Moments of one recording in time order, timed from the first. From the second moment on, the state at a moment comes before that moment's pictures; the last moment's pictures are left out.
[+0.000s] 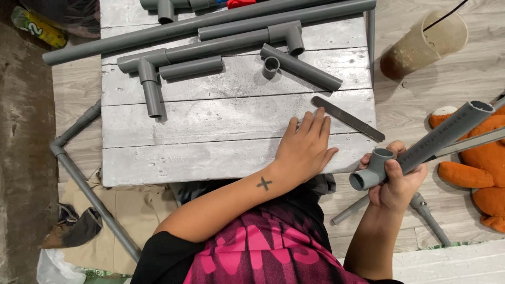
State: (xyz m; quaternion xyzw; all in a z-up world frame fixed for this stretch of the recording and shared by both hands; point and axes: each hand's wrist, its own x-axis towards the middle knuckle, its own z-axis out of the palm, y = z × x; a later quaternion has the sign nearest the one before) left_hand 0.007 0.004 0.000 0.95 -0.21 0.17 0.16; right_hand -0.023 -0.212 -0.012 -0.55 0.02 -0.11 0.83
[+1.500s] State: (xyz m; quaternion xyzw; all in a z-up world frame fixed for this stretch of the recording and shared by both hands) left_hand 0.032 0.096 -0.018 0.99 -0.06 -0.05 0.10; right_hand -0.019 -0.203 -0.017 -0.58 0.02 -0.11 0.81
